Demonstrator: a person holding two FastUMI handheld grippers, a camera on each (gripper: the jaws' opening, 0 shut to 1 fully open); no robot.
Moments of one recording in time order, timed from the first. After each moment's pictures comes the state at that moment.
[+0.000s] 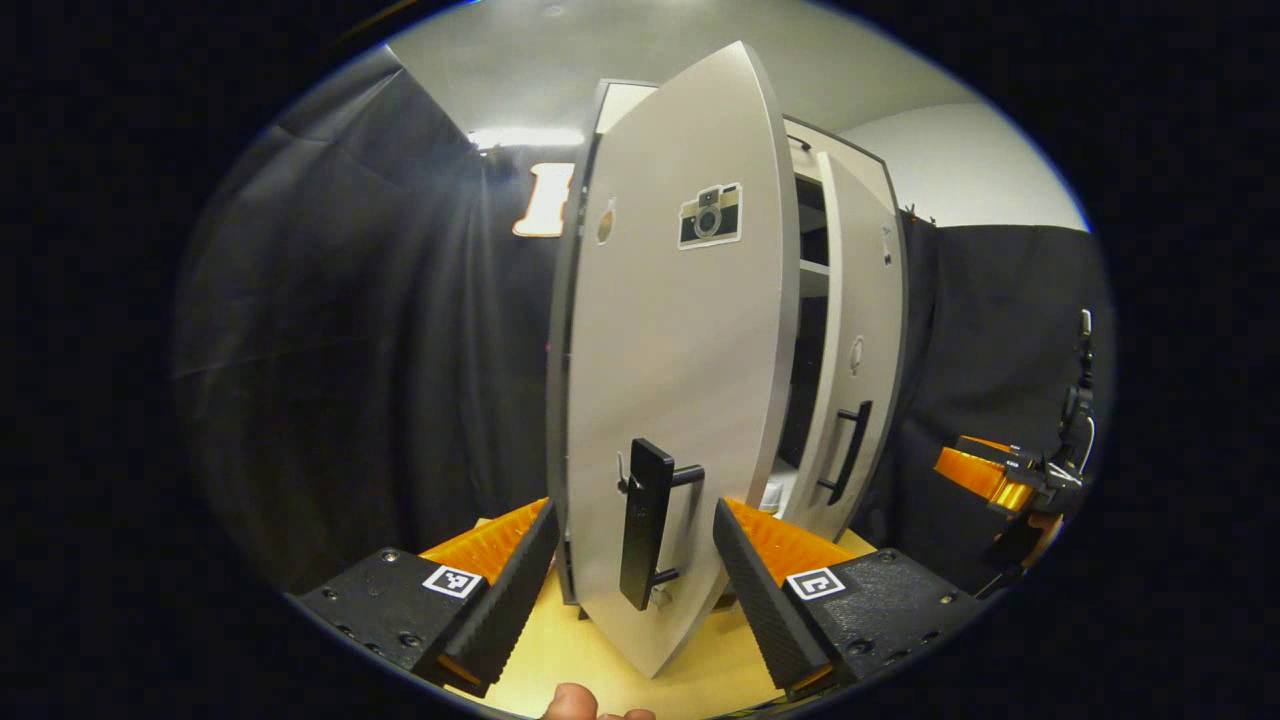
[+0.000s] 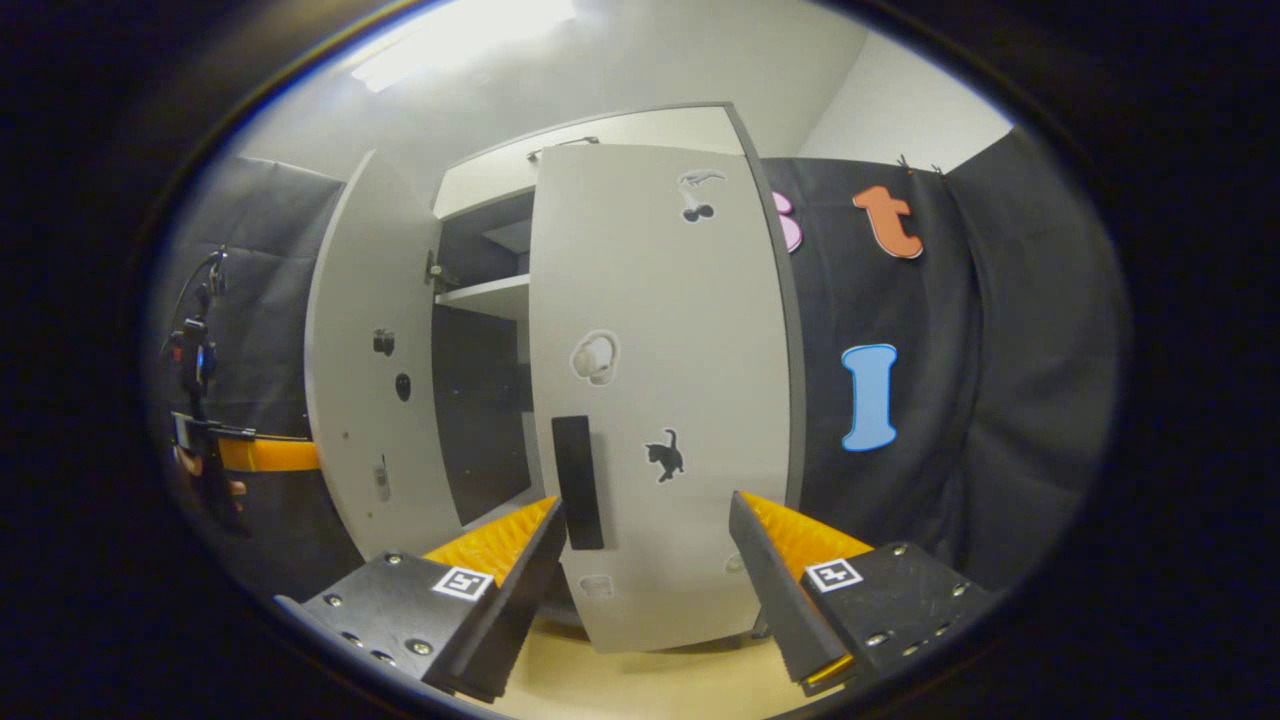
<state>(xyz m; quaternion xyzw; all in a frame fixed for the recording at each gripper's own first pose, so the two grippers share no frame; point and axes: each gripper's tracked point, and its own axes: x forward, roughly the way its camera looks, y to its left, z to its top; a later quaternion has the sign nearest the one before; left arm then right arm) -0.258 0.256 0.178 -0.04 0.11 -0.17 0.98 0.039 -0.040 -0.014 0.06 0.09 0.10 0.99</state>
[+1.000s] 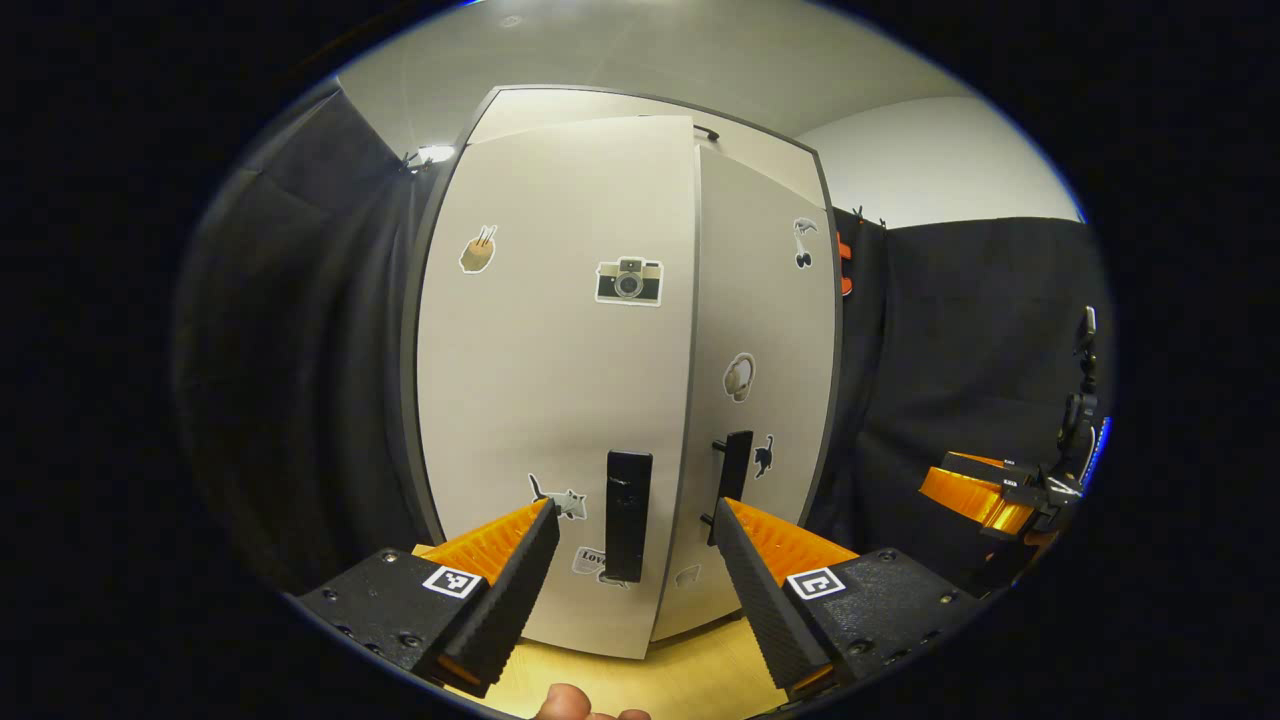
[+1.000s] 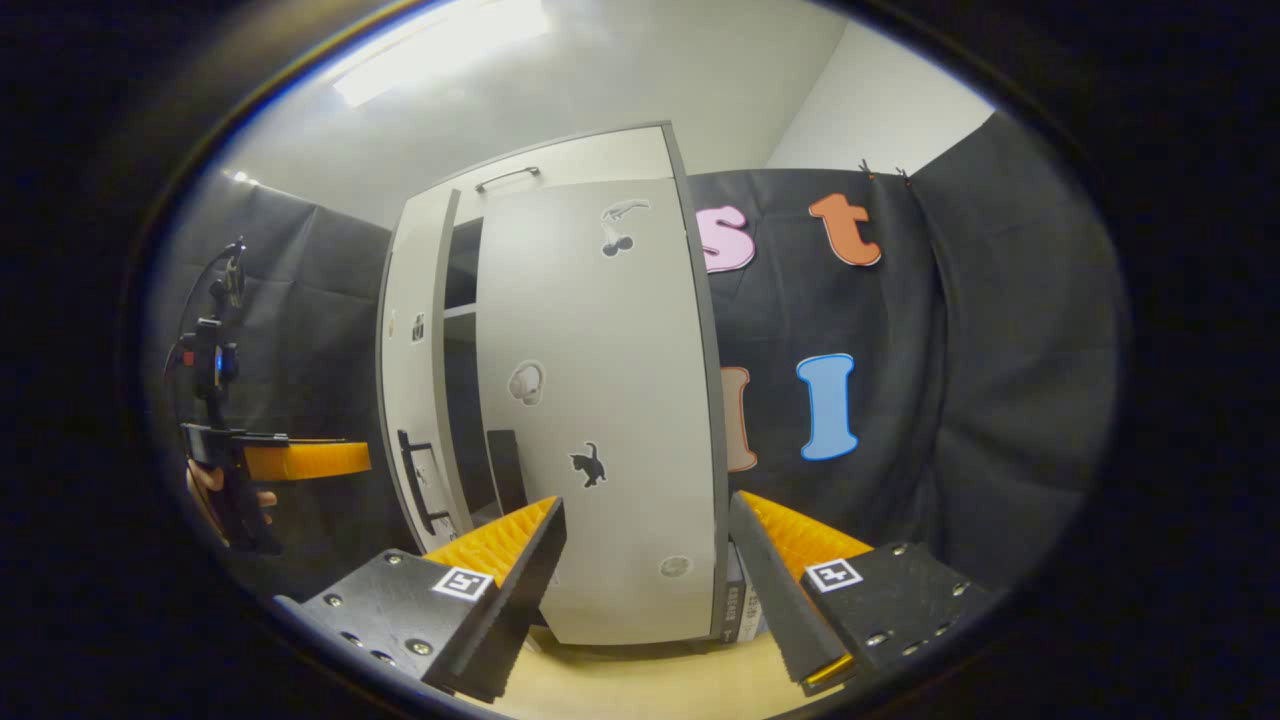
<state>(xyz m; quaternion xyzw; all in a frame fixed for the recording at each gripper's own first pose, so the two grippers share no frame) -0.257 0.171 0.195 -0.04 0.07 -0.22 0.97 0.034 -0.114 -0.001 0.07 0.07 0.08 0.99</state>
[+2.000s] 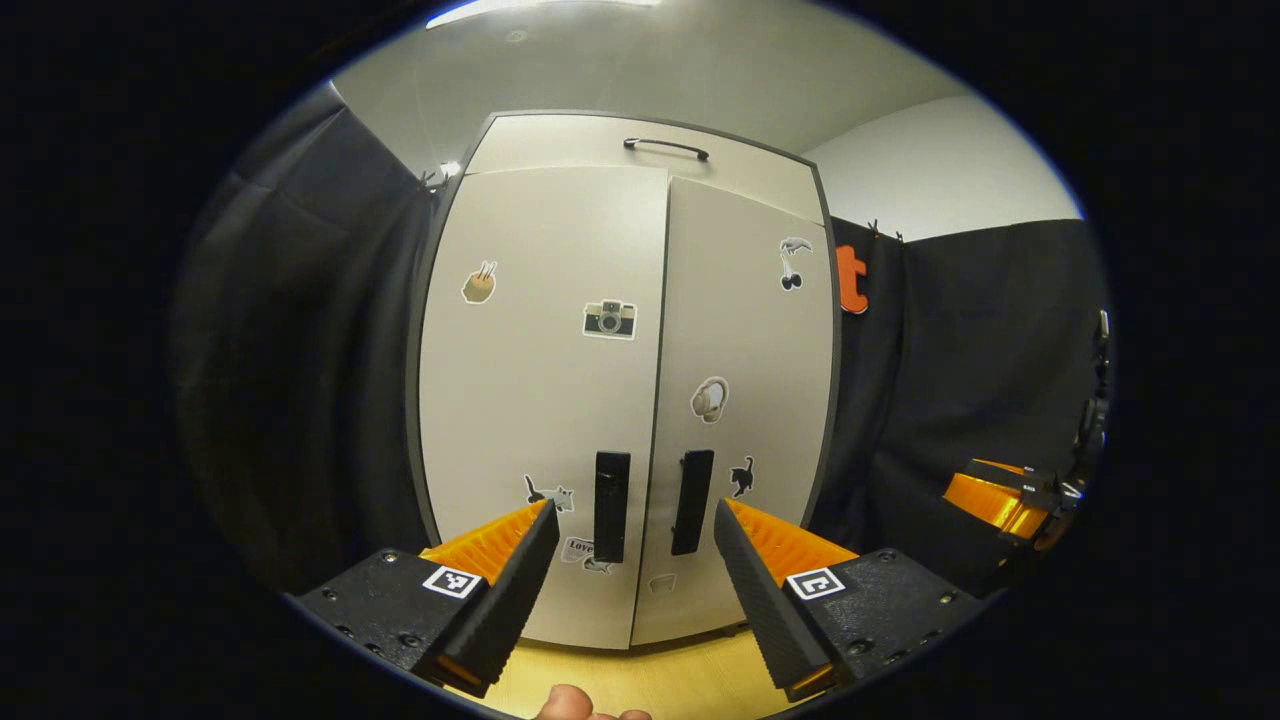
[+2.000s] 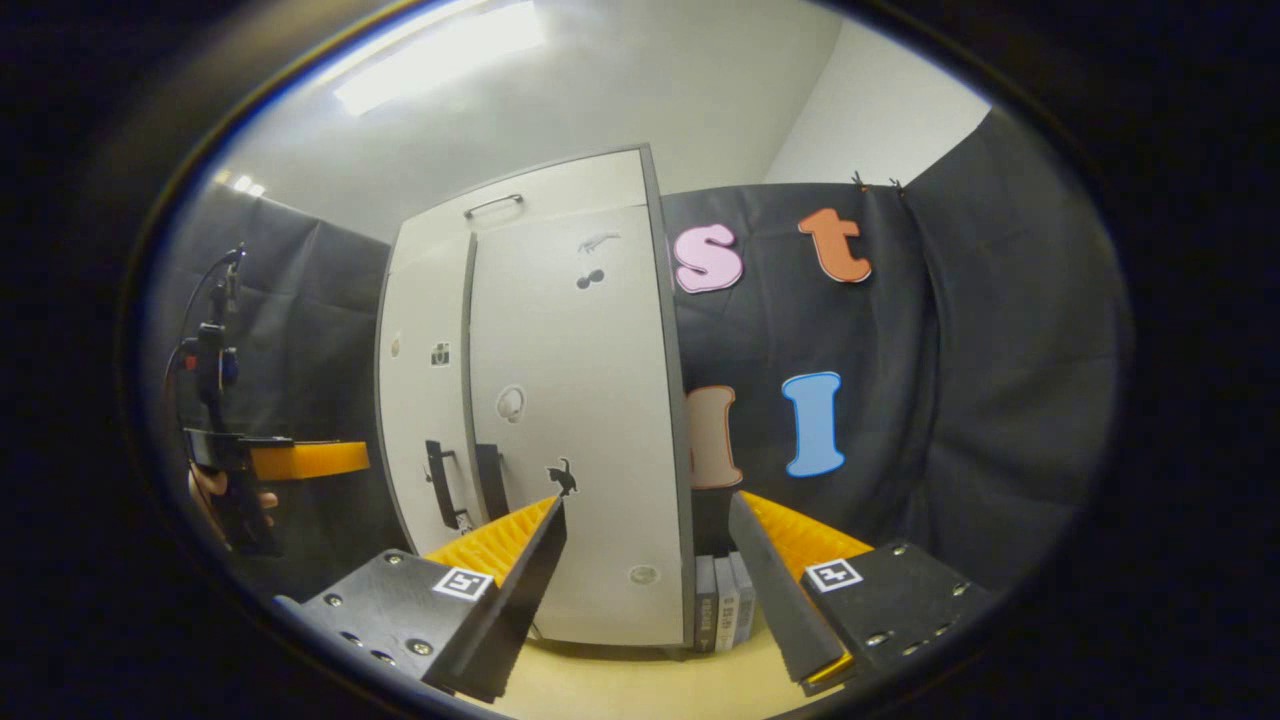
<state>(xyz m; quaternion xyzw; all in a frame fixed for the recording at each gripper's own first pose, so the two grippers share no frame) -0.281 0.148 0.219 -0.04 0.04 -0.16 0.99 0.028 -0.165 0.020 0.07 0.04 0.08 0.99</state>
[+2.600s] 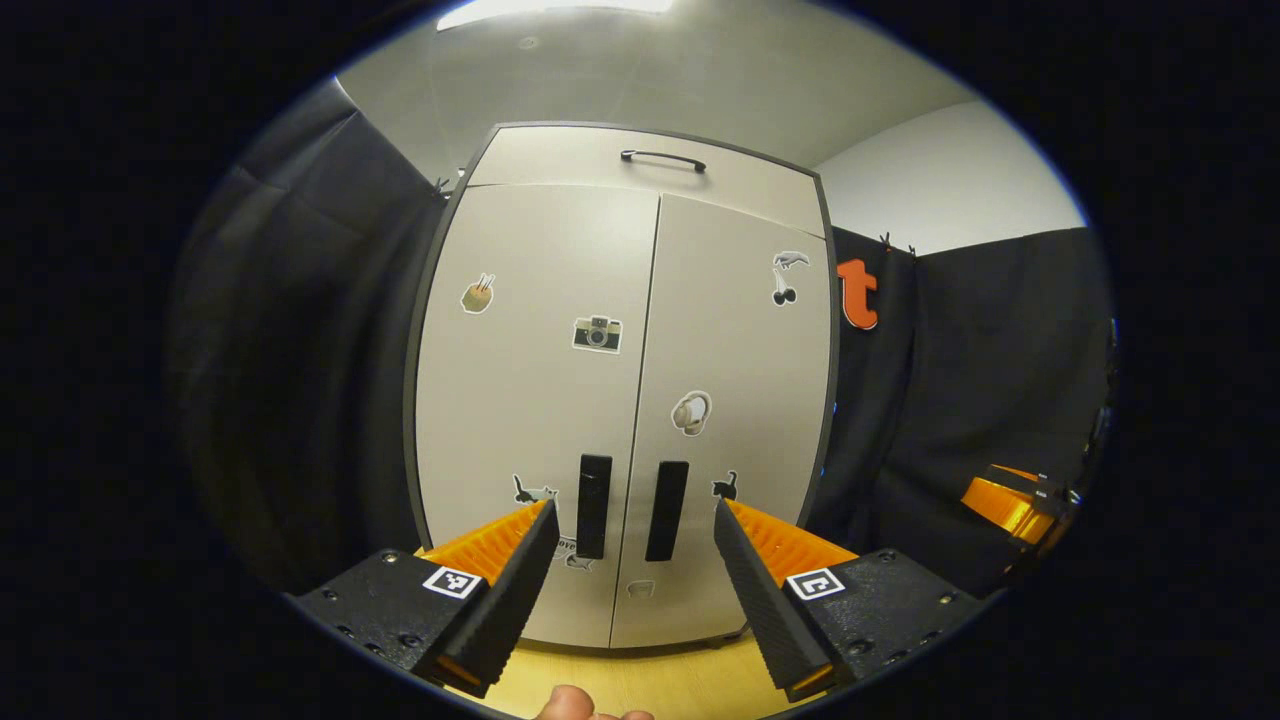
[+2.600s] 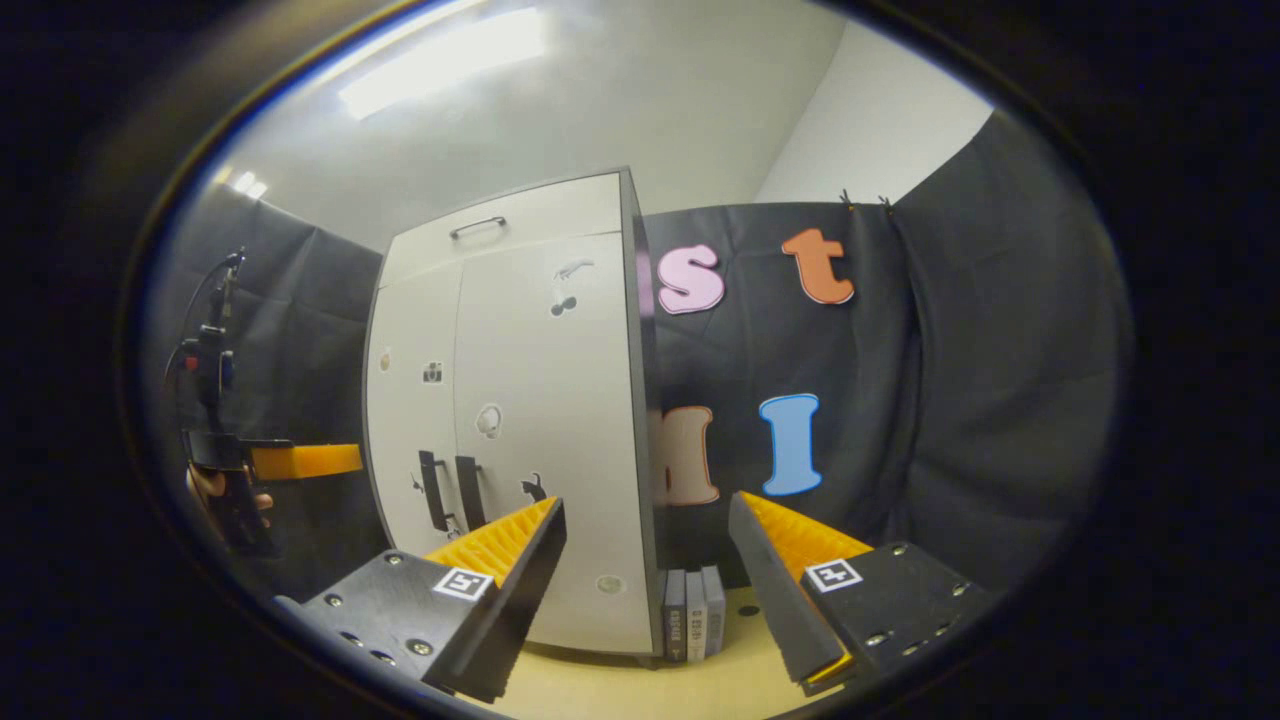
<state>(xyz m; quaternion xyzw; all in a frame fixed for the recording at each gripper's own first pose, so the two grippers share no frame) -0.290 0.125 0.226 -0.06 0.04 -0.15 0.99 0.024 -0.203 0.034 0.06 0.02 0.07 1.00</state>
